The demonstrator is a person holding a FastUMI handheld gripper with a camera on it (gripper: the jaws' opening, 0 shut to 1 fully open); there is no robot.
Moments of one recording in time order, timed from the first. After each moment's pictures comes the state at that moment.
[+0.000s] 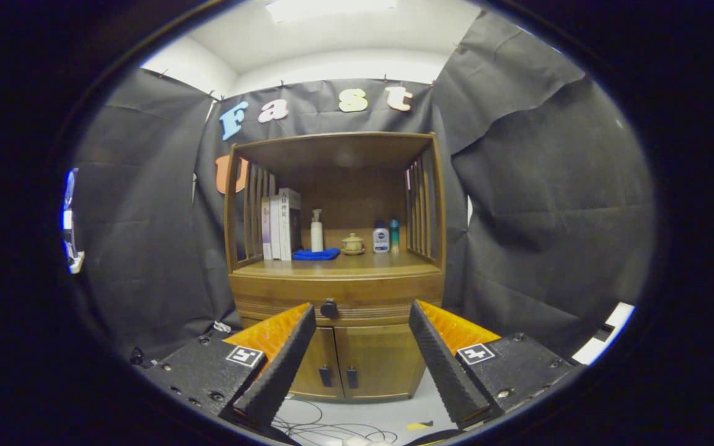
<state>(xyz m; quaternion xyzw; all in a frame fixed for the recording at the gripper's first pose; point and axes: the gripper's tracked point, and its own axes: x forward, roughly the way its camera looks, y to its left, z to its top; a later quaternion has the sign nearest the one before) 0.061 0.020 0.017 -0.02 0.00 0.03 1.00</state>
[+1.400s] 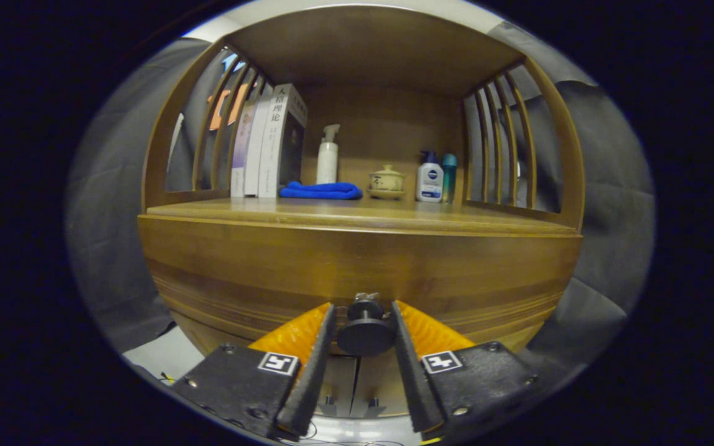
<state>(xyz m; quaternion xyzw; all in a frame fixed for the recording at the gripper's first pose) 0.338 0.078 -0.117 -0.04 0.09 0.00 0.99</state>
